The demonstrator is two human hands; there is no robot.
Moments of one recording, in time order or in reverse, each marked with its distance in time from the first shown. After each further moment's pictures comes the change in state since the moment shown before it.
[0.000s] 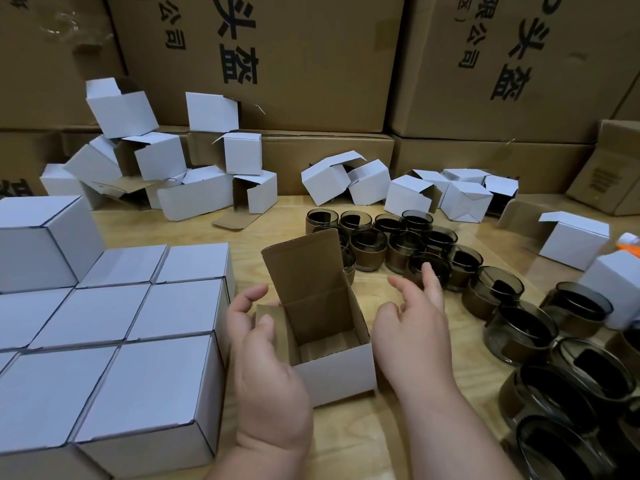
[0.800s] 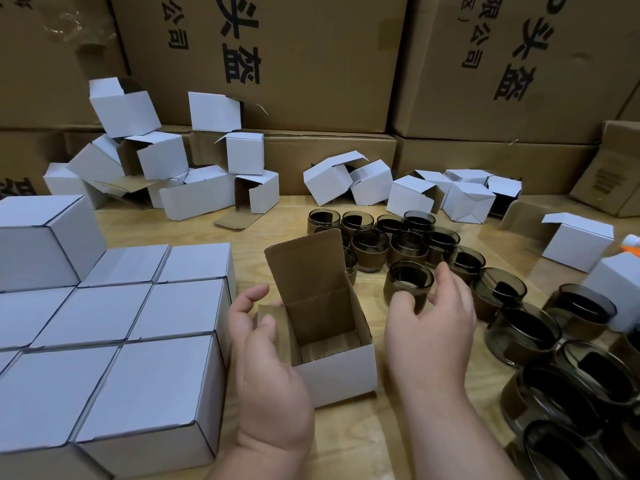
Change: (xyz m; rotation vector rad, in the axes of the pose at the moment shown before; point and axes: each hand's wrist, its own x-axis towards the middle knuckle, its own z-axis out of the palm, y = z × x) left_hand 0.000 0.005 0.001 0.055 0.014 -0.035; right_hand 0.001 -0.001 -0.005 0.103 0.279 -0.011
